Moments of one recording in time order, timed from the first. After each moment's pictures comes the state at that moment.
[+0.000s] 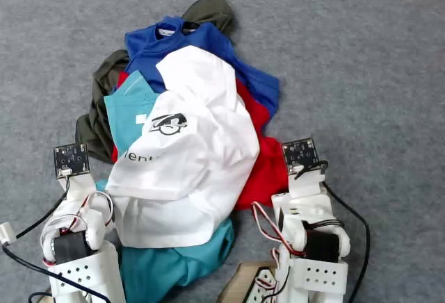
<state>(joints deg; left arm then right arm) -19.2 -103.4 96.3 70.5 -13.6 4.0 -103.5 96.7 72.9 8.4</state>
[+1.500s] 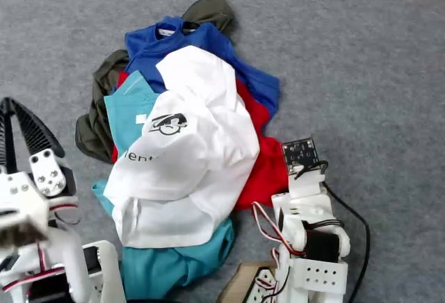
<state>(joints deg) -19.3 -102.8 59.5 31.5 -13.6 4.0 -103.5 96.7 72.9 8.4</state>
